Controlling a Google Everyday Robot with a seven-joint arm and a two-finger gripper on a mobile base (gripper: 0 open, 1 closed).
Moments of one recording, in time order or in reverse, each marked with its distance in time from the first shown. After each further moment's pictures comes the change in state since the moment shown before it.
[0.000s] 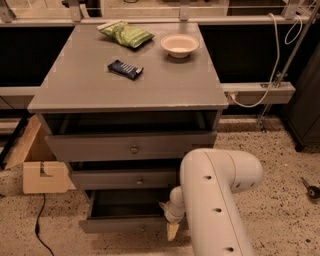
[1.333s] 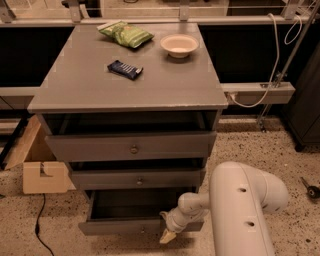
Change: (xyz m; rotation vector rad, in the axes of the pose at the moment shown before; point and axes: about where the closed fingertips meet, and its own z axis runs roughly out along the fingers) arm -0.021 0.049 0.009 -0.059 -0.201 0.232
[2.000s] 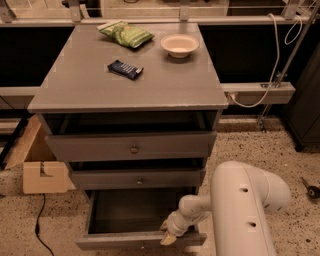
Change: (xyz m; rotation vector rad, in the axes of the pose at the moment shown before) arm -0.003 0.004 -0.004 -0.003 -0.002 0.015
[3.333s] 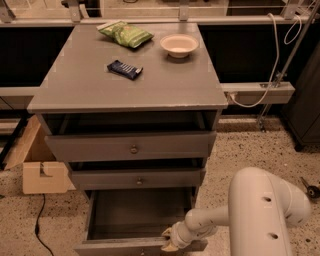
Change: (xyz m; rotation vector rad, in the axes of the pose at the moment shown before) arm 0.006 0.044 -0.001 0.064 -0.061 0.081
